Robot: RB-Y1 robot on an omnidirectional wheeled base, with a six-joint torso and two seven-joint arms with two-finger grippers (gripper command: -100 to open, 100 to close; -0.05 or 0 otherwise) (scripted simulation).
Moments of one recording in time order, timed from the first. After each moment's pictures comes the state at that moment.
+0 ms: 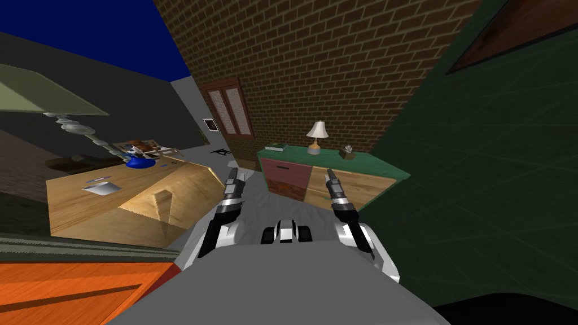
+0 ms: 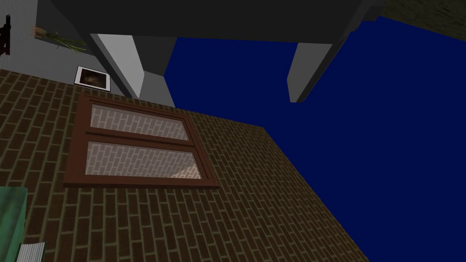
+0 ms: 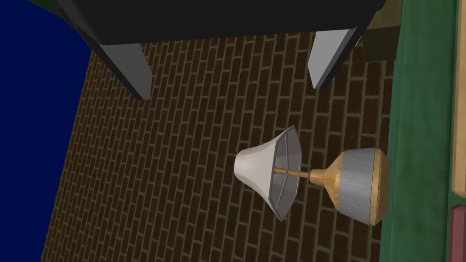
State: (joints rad) left arm 0.47 0.04 -0.04 -2.21 0.05 -0.36 -0.16; right arm 0.52 -0.15 -0.02 -2.25 0.24 -0.27 -0.08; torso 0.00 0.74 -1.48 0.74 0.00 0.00
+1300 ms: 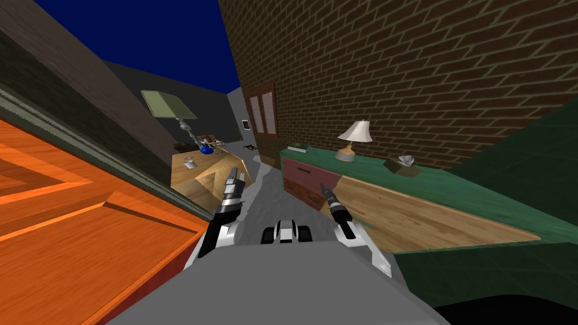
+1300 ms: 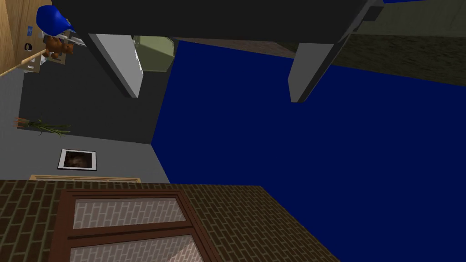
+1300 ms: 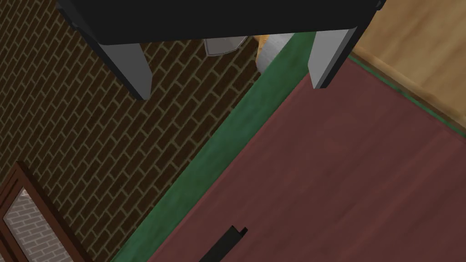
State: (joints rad) left arm 0.47 0.04 -0.04 -2.21 0.05 -0.36 -0.16; right arm 0.48 -0.27 0.00 -2.00 0.50 0.05 0.05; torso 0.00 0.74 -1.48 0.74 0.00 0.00
